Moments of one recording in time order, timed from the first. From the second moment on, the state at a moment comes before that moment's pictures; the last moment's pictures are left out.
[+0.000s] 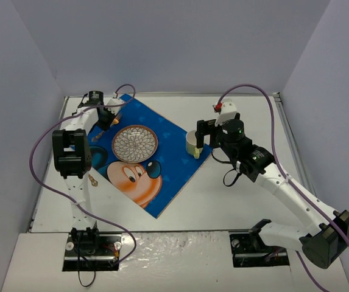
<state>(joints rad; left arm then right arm) 0.02 2.22 1.81 -0.63 0.18 0.65 0.61 1.15 1.02 -0.25 0.26 0.19</state>
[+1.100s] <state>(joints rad) 0.03 1.81 1.56 -0.49 -0.06 0.09 0.60 1.03 1.01 -0.25 0.24 0.15</state>
